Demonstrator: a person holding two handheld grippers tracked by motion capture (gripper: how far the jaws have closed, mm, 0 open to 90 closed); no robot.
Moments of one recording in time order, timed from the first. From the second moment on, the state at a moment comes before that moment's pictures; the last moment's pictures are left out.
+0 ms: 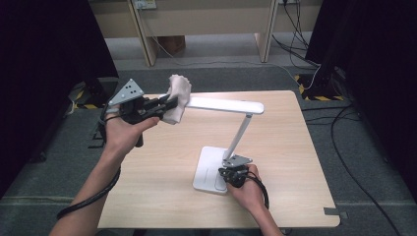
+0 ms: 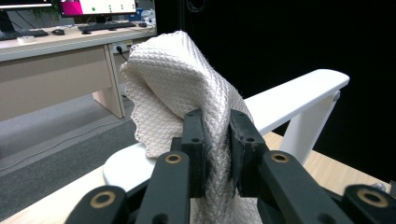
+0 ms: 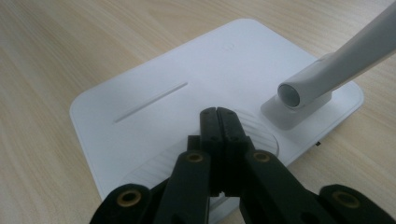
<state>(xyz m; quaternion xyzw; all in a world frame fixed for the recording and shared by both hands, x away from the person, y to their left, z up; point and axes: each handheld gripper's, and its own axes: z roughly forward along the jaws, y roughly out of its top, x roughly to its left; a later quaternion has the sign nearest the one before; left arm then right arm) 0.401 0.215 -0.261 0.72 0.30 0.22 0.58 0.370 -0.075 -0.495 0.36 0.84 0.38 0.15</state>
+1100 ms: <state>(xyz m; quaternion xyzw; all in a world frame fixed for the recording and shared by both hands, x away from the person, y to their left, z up) 0.397 0.192 -0.262 0.72 0.29 0.23 0.58 0.369 -0.075 -0.496 0.36 0.84 0.39 0.15</state>
